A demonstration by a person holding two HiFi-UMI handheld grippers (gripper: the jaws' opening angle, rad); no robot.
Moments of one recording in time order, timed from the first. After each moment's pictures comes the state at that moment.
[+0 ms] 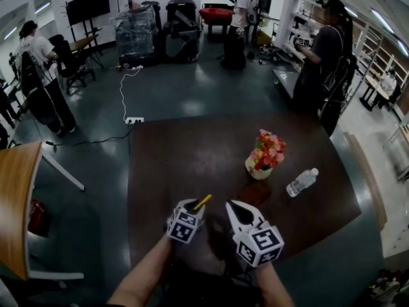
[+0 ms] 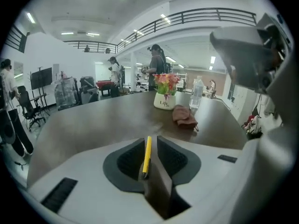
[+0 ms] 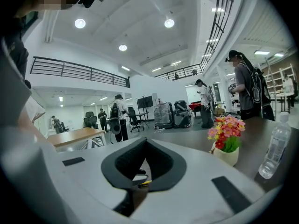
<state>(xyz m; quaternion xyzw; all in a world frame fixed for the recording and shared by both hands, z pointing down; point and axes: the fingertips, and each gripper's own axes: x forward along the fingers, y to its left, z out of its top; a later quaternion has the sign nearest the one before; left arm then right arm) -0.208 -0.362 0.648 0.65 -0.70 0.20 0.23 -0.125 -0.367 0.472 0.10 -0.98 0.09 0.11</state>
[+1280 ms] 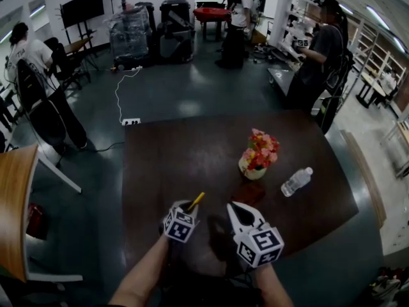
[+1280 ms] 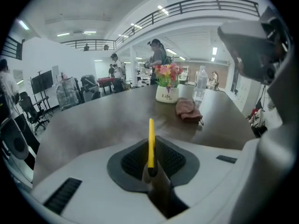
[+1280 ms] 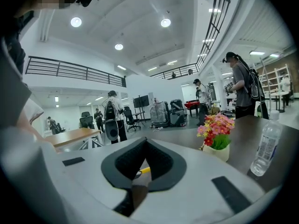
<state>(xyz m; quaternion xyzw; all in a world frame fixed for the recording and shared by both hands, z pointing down) -0.211 -0.372 0.664 0.64 -0.69 0.24 0.24 -0.103 -0.391 0.476 0.13 -0.98 0.10 0.12</state>
